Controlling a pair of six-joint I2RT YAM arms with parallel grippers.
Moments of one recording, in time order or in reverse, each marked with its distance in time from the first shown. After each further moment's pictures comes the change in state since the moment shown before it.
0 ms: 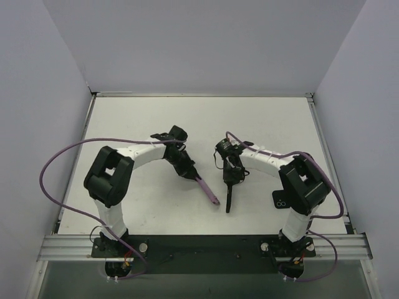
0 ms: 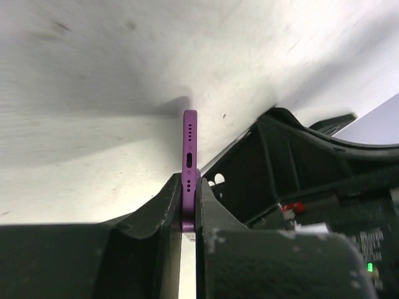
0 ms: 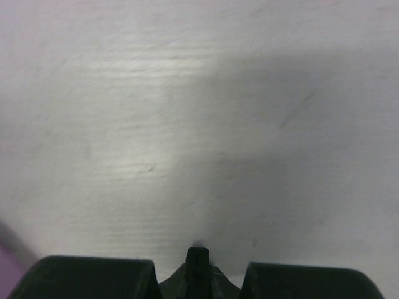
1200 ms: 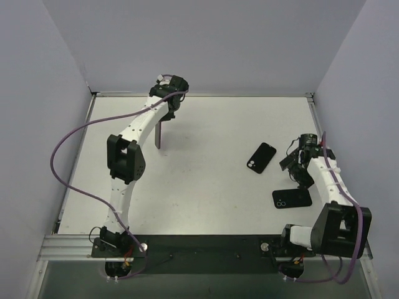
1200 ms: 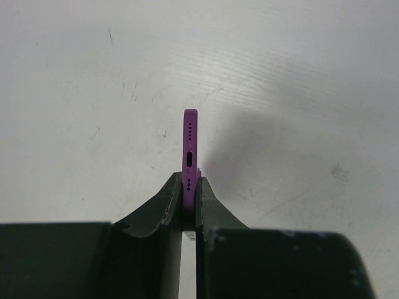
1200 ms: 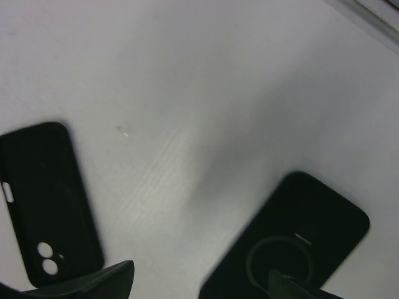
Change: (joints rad) left arm 0.159 0.302 0.940 -0.505 -1.099 0.642; right arm -0.820 -0.434 -0.152 -0.117 0.074 0.059
